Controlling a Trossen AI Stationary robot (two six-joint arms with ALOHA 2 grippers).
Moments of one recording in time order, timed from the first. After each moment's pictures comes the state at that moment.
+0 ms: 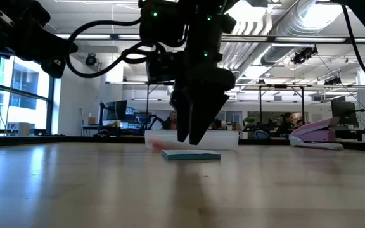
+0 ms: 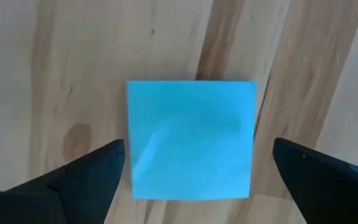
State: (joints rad) left arm 0.10 0.10 0.10 -0.11 0.01 -0.16; right arm 0.08 2.19 1.72 -0.88 -0.04 -0.16
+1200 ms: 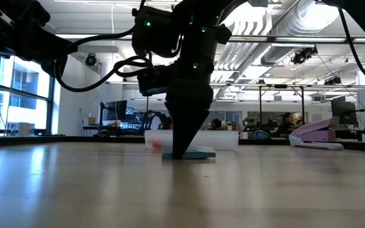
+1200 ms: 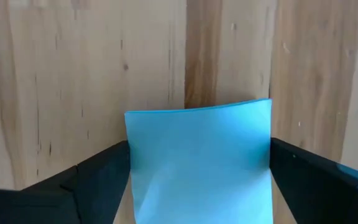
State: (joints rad) left arm 0.10 0.10 0.10 -0.11 0.01 -0.16; right arm 0.08 2.27 1.72 -0.79 -0.01 0.06
